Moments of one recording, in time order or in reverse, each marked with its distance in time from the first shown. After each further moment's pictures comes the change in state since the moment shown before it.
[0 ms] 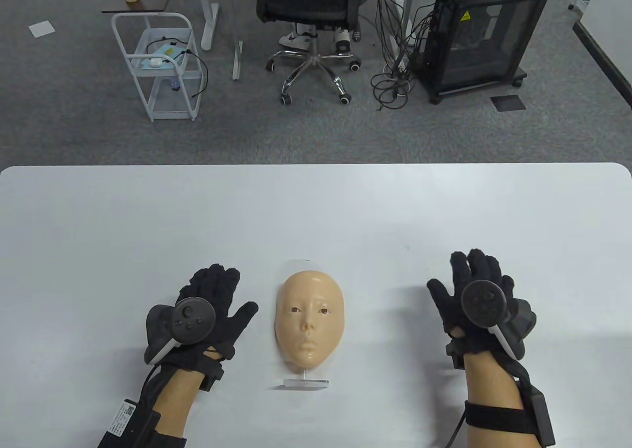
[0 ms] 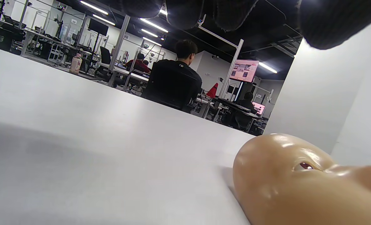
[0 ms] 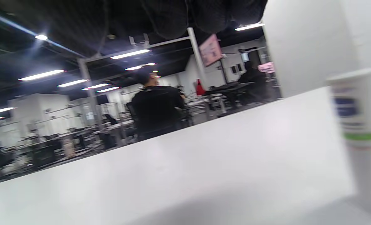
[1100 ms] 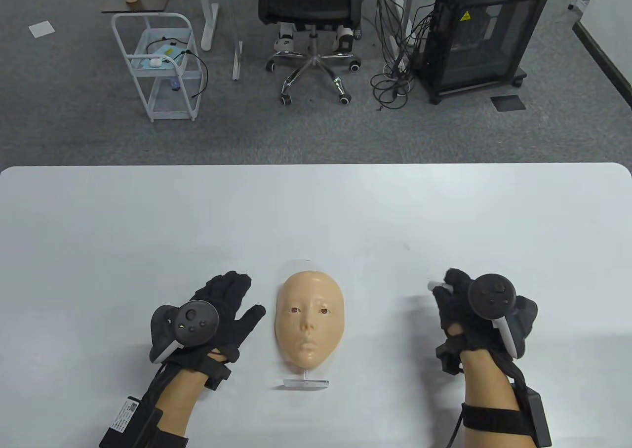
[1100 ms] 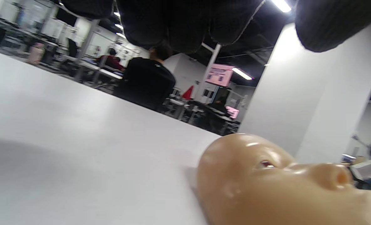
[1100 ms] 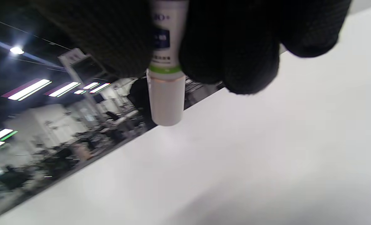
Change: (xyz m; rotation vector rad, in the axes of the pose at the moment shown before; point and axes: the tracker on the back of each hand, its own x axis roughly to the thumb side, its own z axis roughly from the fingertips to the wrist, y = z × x) left_hand 0.013 -0.004 -0.002 0.028 -0.164 0.089; right_hand 0.033 0.009 0.011 0.167 0.039 -0.300
